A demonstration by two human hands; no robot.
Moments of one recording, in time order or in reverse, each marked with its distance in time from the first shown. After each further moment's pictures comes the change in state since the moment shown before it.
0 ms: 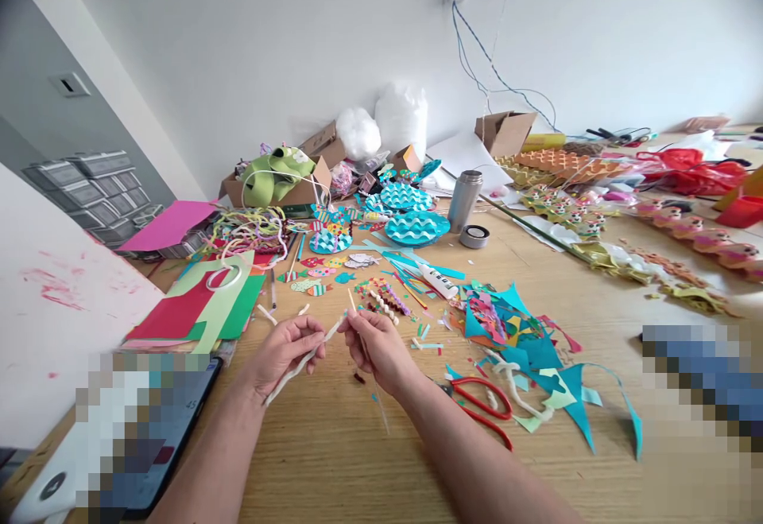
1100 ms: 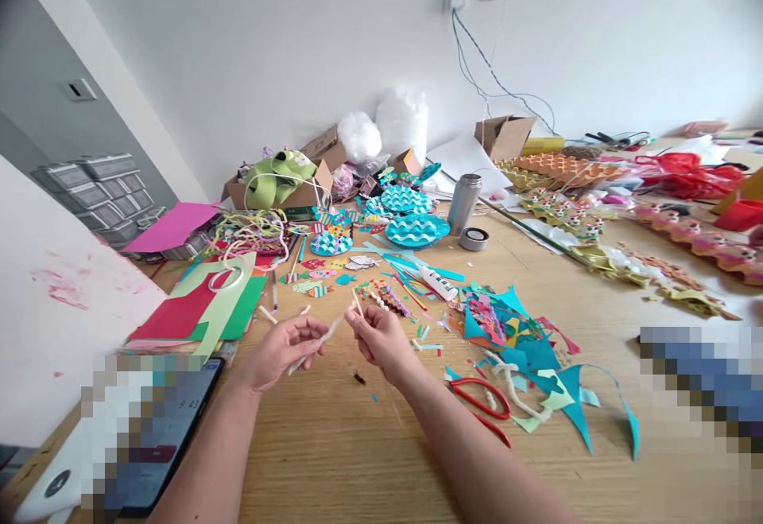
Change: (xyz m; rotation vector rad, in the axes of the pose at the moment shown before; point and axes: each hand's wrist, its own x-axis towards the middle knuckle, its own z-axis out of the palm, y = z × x) left_hand -0.002 0.004 -0.010 0.275 -0.037 0.092; right_hand 0.005 -0.002 -0.006 -0.180 0.035 -0.080
